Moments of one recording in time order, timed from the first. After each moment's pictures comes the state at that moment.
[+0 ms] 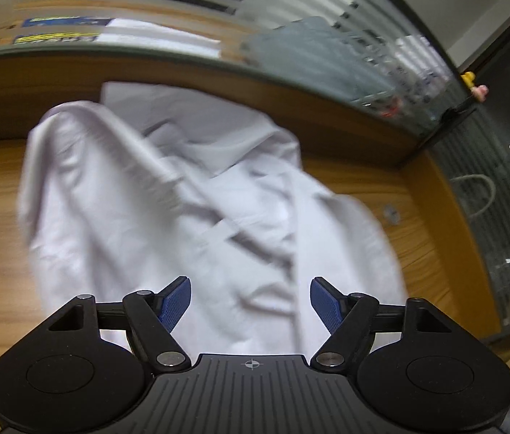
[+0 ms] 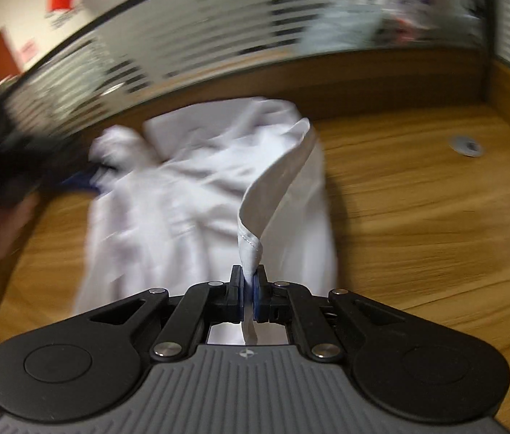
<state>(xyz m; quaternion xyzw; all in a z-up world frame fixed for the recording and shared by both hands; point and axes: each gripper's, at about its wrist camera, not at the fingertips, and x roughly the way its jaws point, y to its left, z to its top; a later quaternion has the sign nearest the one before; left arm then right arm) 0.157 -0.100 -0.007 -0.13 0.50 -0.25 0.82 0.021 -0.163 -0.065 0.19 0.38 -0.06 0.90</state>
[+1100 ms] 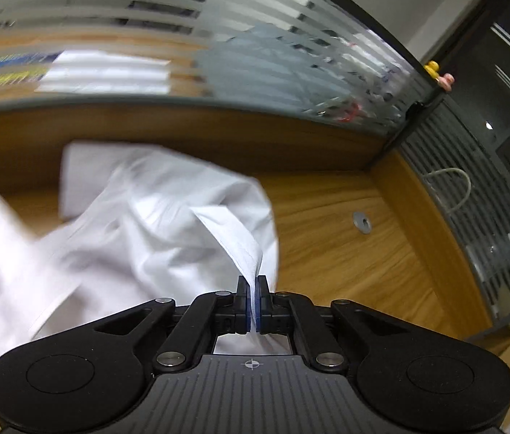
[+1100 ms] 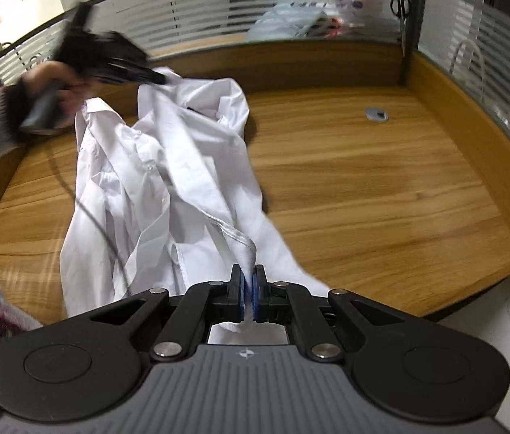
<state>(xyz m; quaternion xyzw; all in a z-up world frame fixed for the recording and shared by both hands) 0.162 -0.128 0.006 -0.10 0.48 -0.29 0.82 -0.140 -0.130 -0.006 0.16 0.43 -0.16 0.87</state>
